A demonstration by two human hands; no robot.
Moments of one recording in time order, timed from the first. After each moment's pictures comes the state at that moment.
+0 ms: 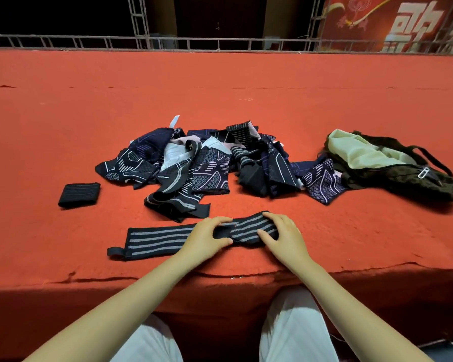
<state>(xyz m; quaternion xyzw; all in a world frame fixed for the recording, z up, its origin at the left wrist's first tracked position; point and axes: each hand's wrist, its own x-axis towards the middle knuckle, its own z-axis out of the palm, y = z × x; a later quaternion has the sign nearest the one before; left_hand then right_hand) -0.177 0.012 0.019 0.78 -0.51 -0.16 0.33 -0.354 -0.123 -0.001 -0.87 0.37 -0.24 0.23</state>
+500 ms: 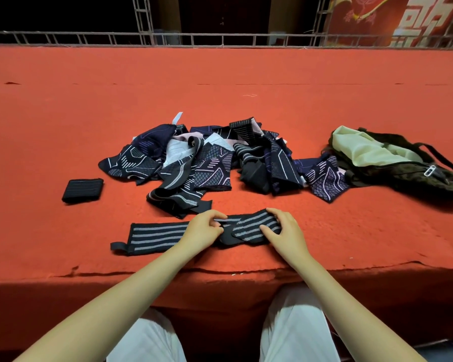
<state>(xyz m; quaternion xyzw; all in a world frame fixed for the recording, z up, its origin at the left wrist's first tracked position) -0.169 0.006 0.024 0.80 -0.40 -0.24 0.39 -0.349 -0.126 -0.005 -0.83 0.38 -0.27 0.30</state>
